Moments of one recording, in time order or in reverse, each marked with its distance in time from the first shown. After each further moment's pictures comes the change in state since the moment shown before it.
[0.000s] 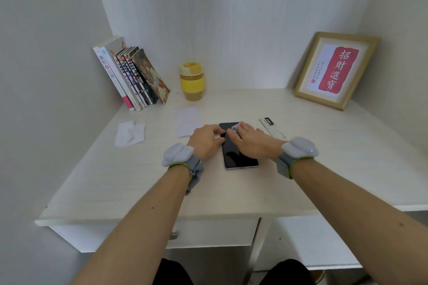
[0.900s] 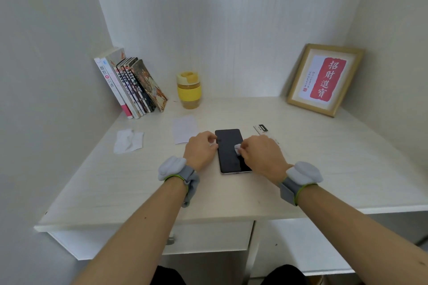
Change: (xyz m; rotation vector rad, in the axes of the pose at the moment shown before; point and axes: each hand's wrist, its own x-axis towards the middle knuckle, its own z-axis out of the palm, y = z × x) left_hand -0.010 0.002 0.005 -0.060 0.118 -0.037; right_hand -0.047 -0.001 0.004 -0.128 0.524 0.041
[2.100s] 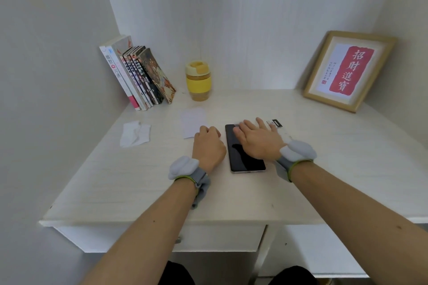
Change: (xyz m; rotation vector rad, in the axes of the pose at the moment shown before) left_hand 0.000 0.000 0.009 0.157 0.088 -0.059; right_hand 0.049 -0.010 0.017 -0.010 -0.412 -0.016
